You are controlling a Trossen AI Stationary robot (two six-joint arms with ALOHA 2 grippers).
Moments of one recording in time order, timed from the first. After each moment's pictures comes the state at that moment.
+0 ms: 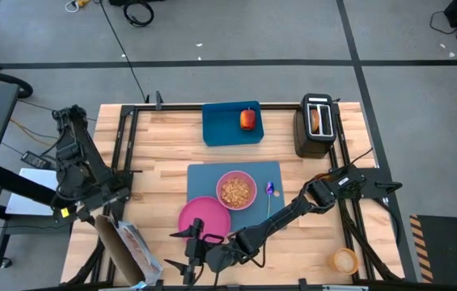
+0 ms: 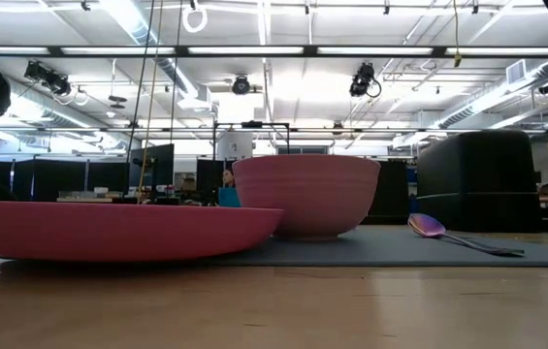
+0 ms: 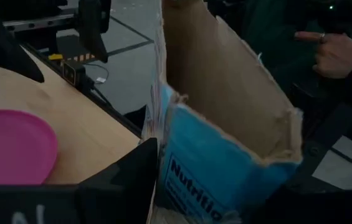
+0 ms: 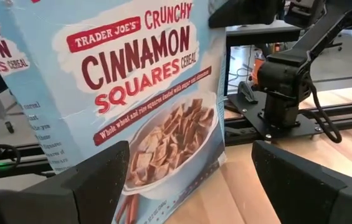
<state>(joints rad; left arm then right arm) -1.07 0.37 0.63 -0.58 -0.02 -0.28 0.52 2.47 2.08 0.23 0.63 0.18</state>
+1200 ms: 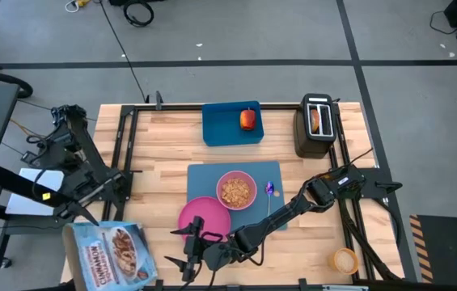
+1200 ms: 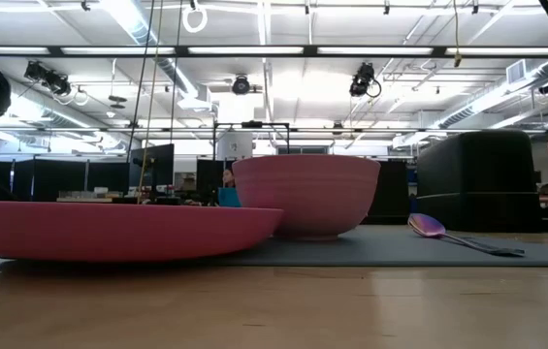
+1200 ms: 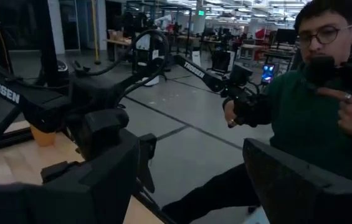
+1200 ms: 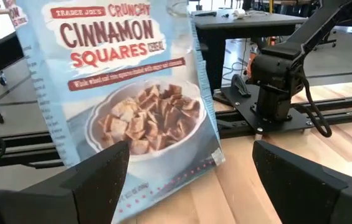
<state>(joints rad) -1.07 0.37 0.75 -0.36 -0.24 -0.09 0.51 2.47 2.08 0.18 0.63 0.18</state>
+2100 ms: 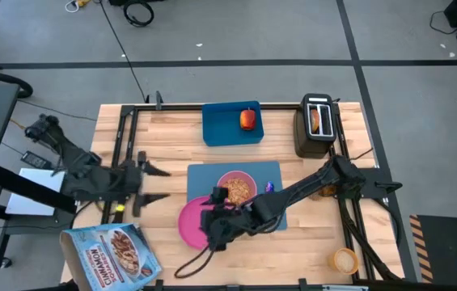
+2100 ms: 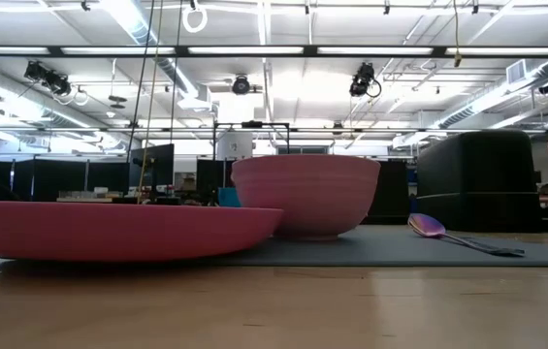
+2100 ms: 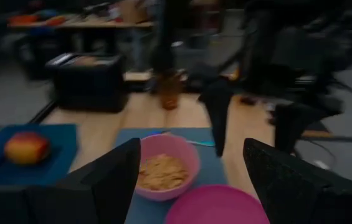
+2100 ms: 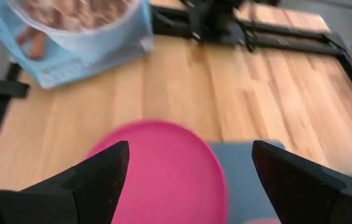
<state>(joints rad) -0.68 0.71 0.75 -0.29 -0.70 -0.21 0.44 2.12 1.99 -0.65 0.51 0.21</state>
